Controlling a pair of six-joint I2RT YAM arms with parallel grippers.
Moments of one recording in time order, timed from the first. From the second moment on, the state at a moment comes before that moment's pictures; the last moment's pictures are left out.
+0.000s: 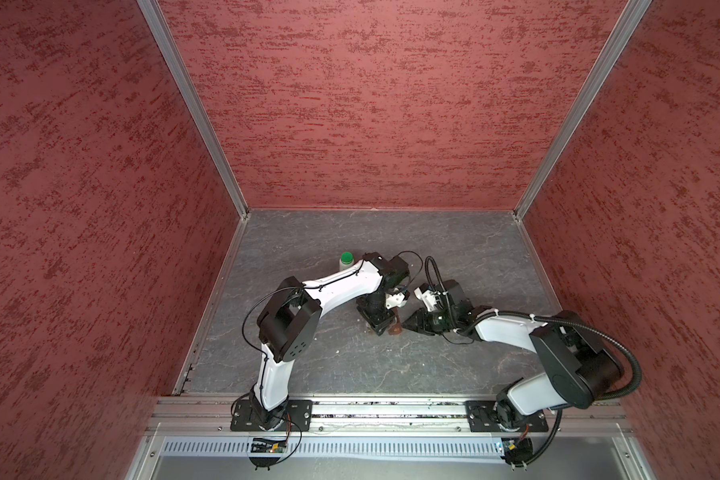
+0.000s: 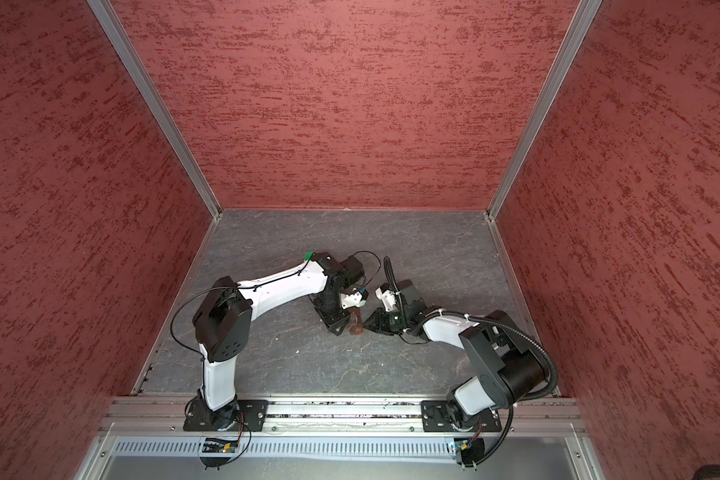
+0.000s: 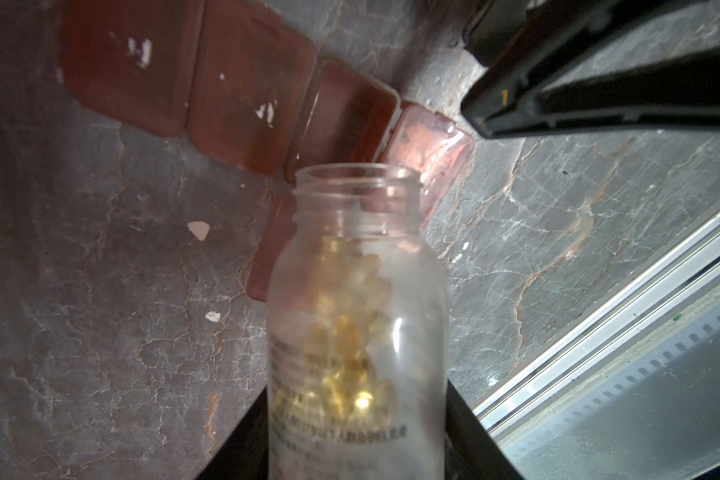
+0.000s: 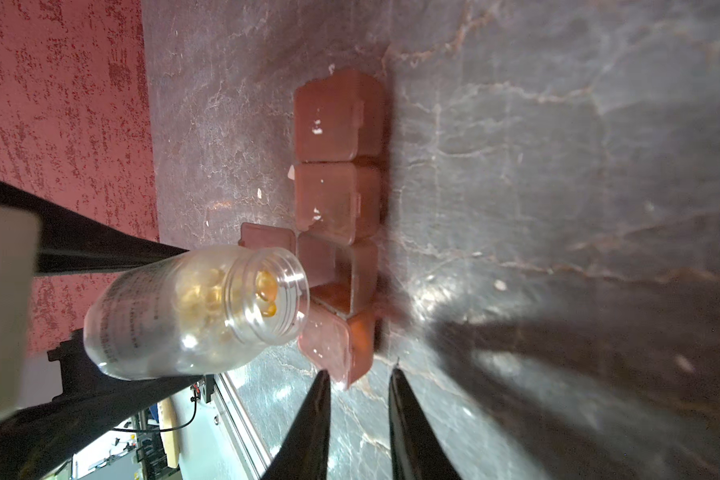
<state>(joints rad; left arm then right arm) -0.82 1.97 1.57 -1.27 0.12 0.17 0.50 1.51 0.55 0.06 -0.63 0.65</state>
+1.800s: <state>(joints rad) -0.86 2.09 1.77 -1.45 0.02 0.21 0.50 1.51 0.54 0.06 -0.63 0.65</state>
